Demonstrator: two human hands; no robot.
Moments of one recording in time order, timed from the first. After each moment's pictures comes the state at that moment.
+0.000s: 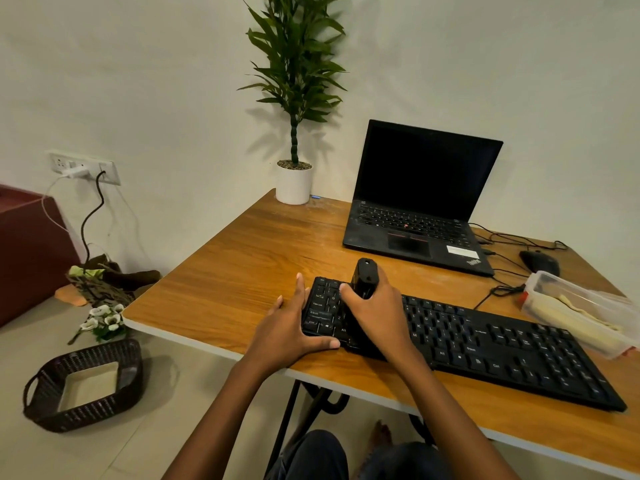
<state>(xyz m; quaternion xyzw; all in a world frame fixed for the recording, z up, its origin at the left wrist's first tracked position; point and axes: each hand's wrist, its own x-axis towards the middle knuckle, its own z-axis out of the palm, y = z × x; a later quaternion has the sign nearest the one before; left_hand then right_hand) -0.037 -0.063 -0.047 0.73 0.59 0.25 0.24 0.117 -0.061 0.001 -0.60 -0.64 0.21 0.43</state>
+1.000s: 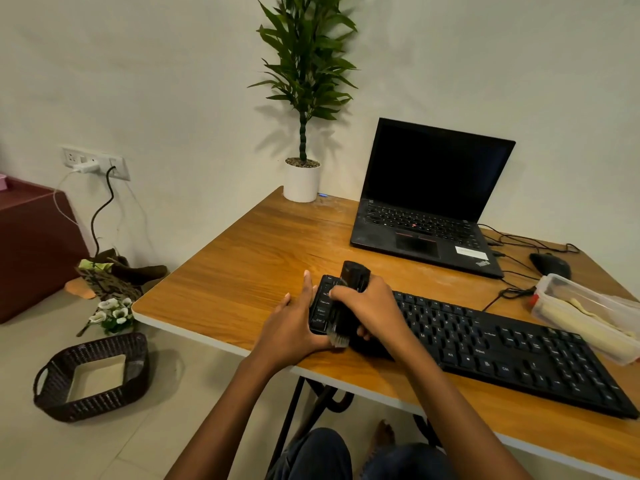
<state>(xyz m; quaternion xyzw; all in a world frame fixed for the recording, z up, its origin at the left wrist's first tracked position) -0.036 -0.071 -0.038 0.74 0.58 0.25 0.23 0.100 -0.064 0.015 -0.59 -0.64 0.33 0.36</state>
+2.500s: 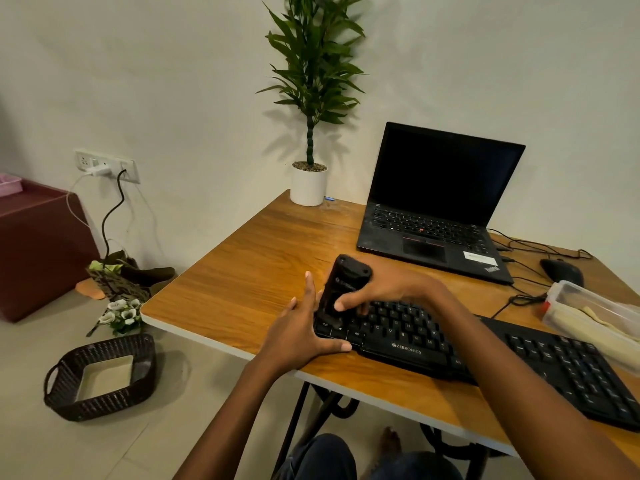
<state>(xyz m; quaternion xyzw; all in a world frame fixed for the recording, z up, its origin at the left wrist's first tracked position) -0.039 -0.061 -0.046 0.73 0.57 0.27 0.25 0.123 -0.007 0.057 -0.41 -0.81 0.40 0.08</state>
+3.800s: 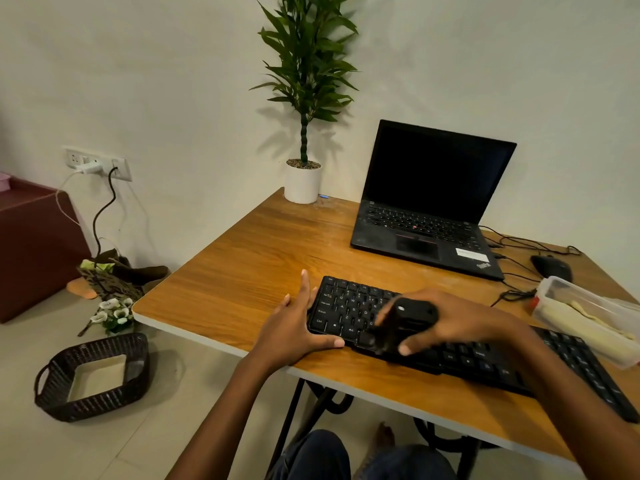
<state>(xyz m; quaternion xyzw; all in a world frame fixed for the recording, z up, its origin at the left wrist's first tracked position) -0.039 -0.057 -0.054 0.73 0.59 0.24 0.26 0.208 -0.055 0.050 -0.41 -0.82 0.40 0.05</state>
